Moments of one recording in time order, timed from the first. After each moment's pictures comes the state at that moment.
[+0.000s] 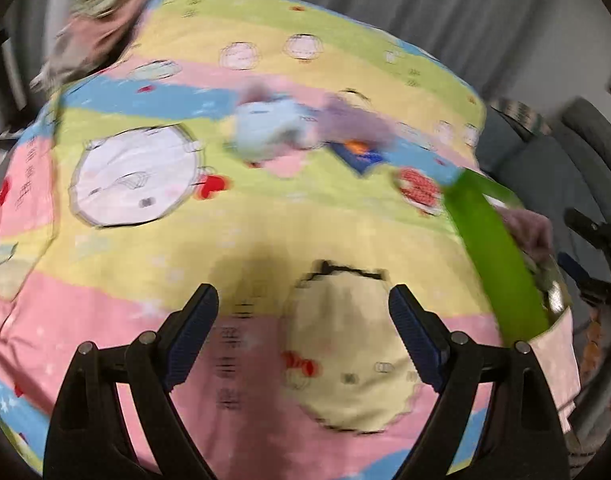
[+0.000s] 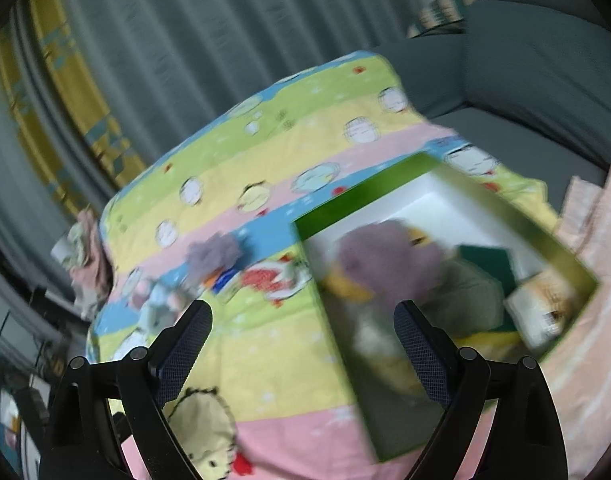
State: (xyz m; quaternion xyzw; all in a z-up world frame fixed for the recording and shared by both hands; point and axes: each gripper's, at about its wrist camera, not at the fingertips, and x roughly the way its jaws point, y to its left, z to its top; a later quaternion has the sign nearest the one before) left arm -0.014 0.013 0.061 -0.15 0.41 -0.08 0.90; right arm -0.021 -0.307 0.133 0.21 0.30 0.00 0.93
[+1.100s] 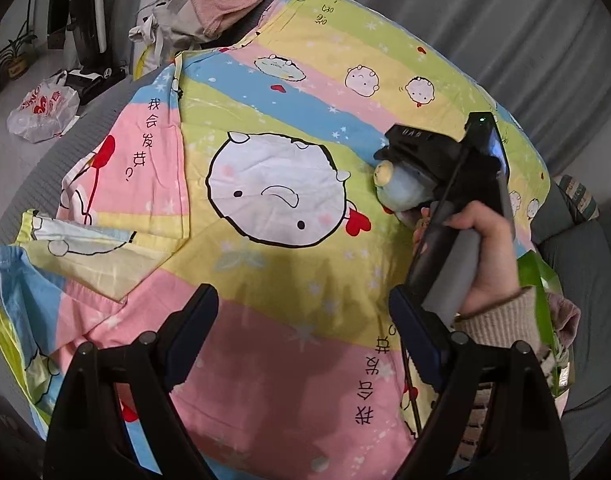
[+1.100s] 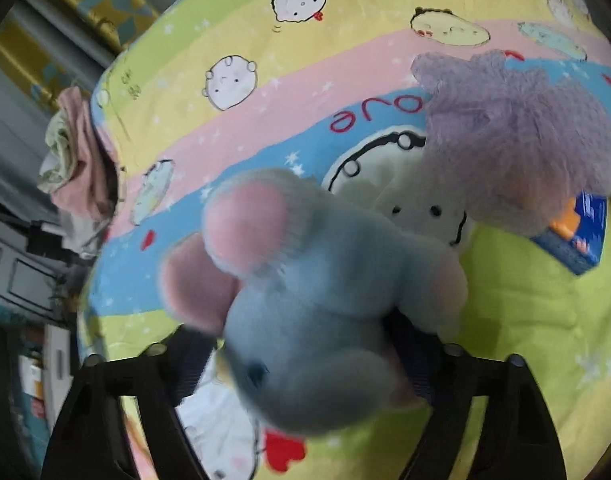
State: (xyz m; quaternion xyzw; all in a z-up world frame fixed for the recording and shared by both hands) left arm -0.016 0.115 0.069 -0.24 0.41 0.03 0.88; right arm 0.215 -0.033 0.022 0.19 0.47 0.07 0.86
